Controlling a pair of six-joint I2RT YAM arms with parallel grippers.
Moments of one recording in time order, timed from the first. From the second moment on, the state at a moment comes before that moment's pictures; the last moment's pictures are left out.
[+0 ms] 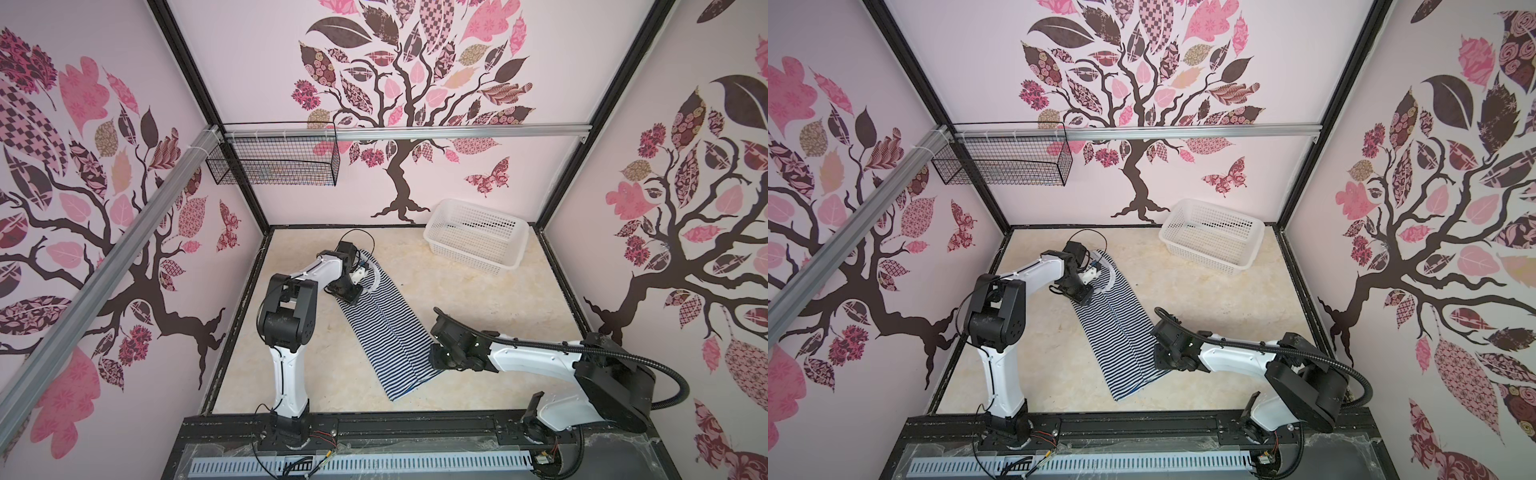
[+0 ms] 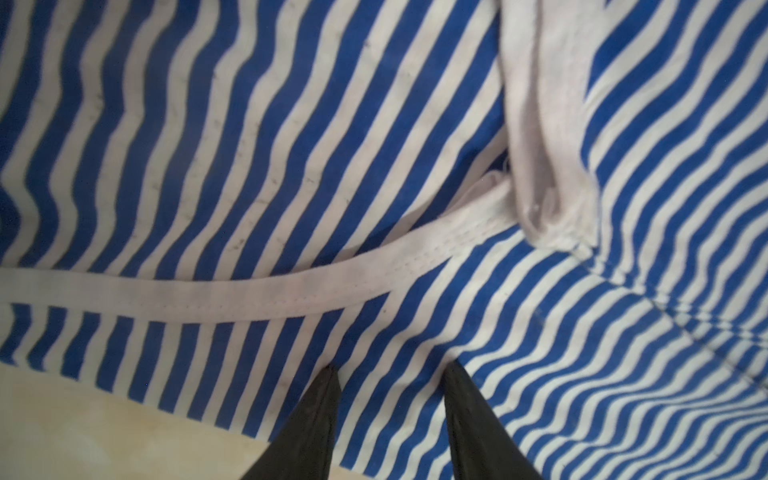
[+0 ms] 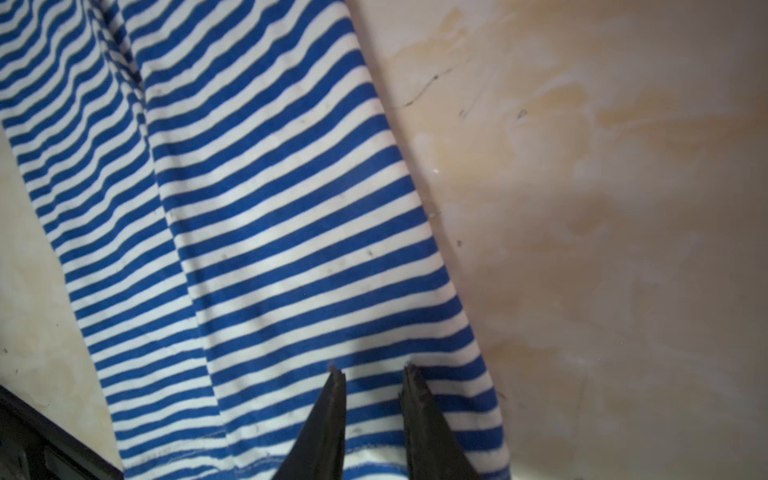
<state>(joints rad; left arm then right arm) -0.23 2.08 1.52 -0.85 0.03 0.35 0.92 1.43 0.62 -0.27 -0.03 0.86</state>
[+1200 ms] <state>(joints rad) -0.21 1.98 1.61 -0.92 0.02 0.36 1.22 1.52 0.90 -0.34 0.05 1.01</state>
